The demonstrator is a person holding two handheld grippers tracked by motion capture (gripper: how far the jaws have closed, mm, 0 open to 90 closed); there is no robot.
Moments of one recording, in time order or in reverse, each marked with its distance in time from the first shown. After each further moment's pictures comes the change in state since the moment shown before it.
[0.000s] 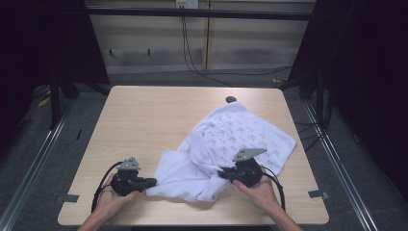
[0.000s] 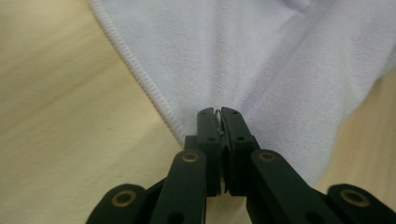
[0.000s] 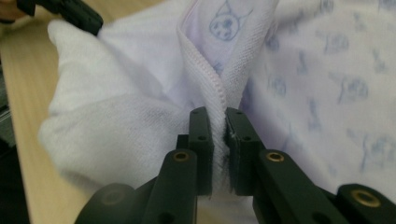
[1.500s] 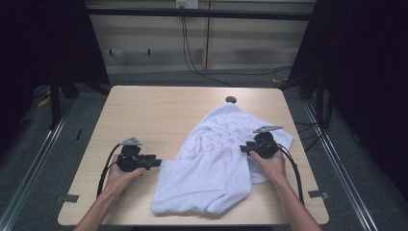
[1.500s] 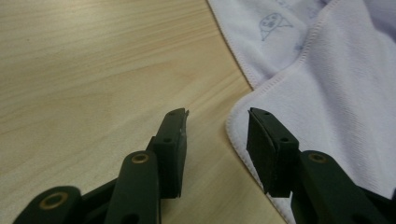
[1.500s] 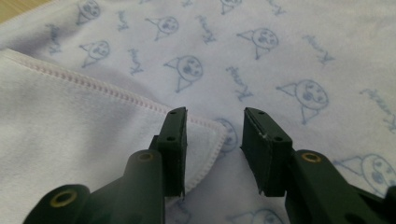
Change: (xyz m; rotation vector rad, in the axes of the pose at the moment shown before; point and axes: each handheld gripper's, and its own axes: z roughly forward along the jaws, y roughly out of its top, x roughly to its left) left arm 0.057 0.036 0.022 -0.102 0.063 -0.150; right arm -0.124 -0.007 0.012 0.015 -0.267 0.197
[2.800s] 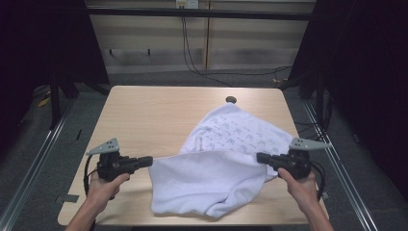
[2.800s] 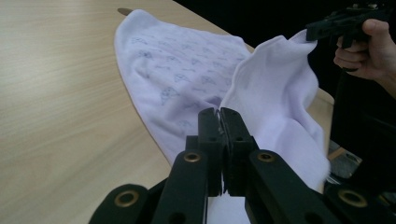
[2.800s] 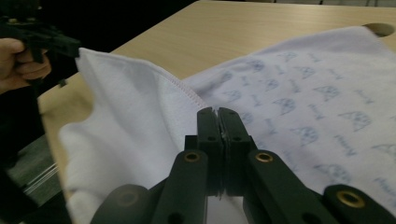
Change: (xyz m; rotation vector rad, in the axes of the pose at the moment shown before) left arm -0.056 -0.005 -0.091 -0.251 -0.204 0.117; right arm 0.041 -0.027 -0.140 -0.276 0.290 0.008
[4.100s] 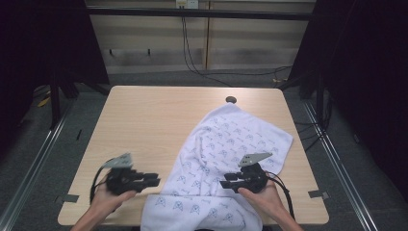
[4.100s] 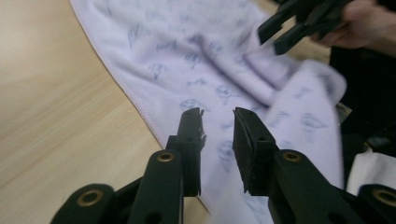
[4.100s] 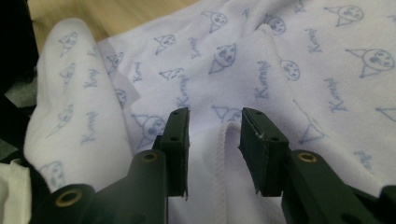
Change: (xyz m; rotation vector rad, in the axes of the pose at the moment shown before) left arm 0.009 -0.019 0.054 0.273 -0.036 0.014; right arm 0.038 -0.034 0.103 0.319 0.094 -0.104
